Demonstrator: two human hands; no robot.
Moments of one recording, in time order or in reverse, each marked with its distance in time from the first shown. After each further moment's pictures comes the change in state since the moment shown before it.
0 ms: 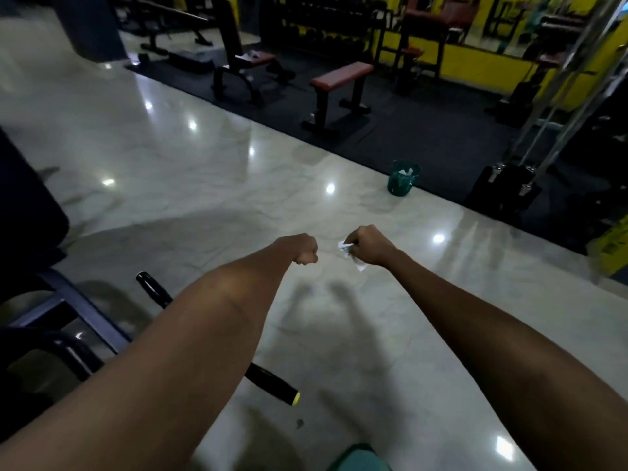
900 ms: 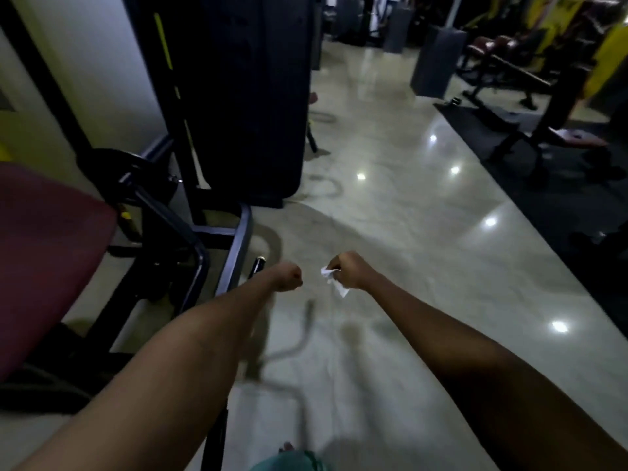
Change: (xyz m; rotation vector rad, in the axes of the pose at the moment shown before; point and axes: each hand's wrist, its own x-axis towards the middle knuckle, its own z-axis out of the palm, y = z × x) left_hand -0.022 -0.185 0.000 -0.521 0.372 -0.906; right_hand 0.290 -0.165 0.066 -0.052 -0.518 -0.930
